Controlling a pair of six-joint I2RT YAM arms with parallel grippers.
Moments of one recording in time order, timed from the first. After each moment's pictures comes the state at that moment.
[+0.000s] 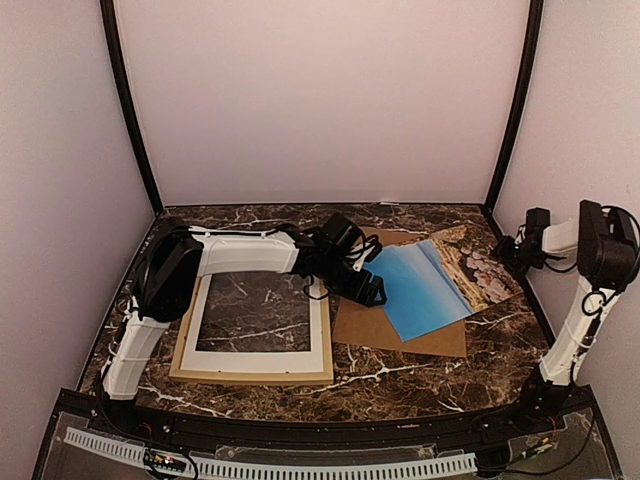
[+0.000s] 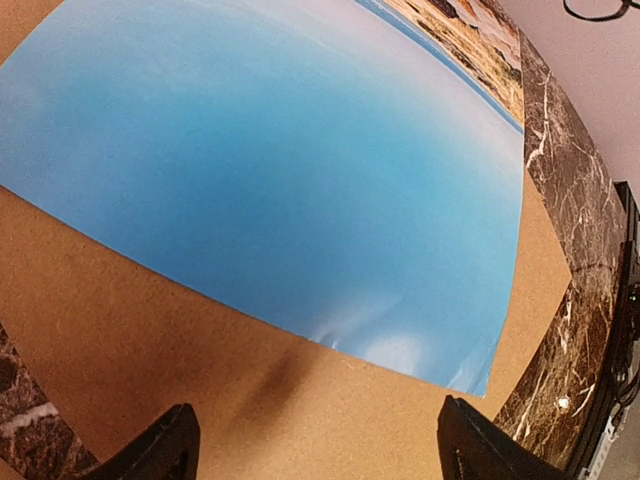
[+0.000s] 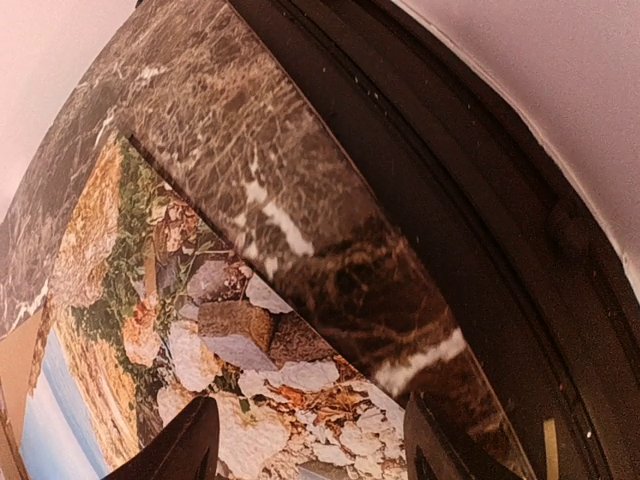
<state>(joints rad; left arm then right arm) -0.90 2.33 1.86 -0.42 0.30 -0.31 -0.26 1.89 1.06 -0.07 -0.22 0.44</state>
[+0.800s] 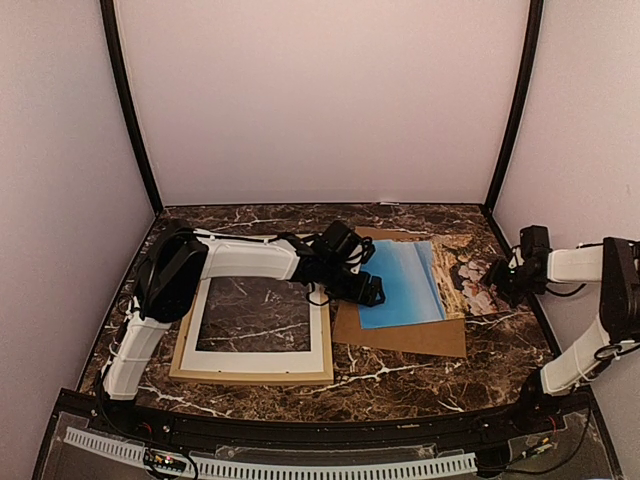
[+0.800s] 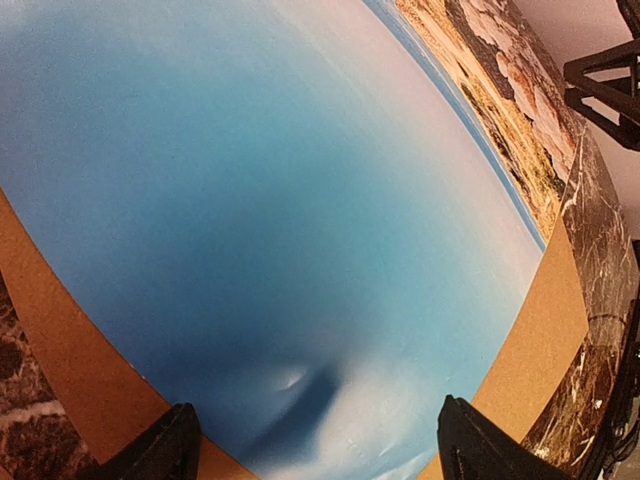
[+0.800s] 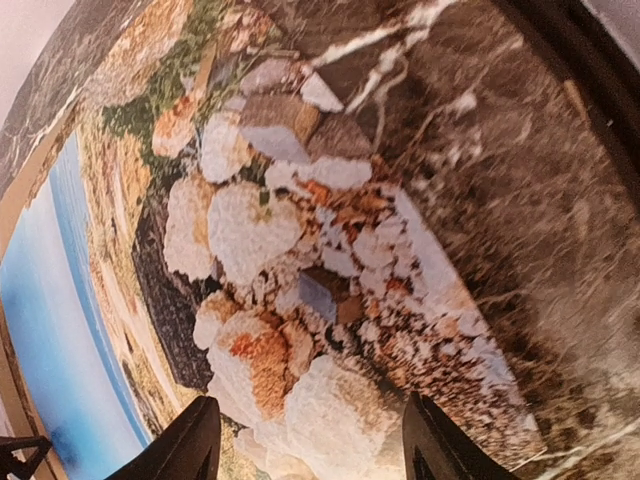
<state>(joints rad) -0.90 2.34 1.81 -0.33 0.20 -0.46 -0.13 1.46 0.67 -0.20 -0.22 0.49</state>
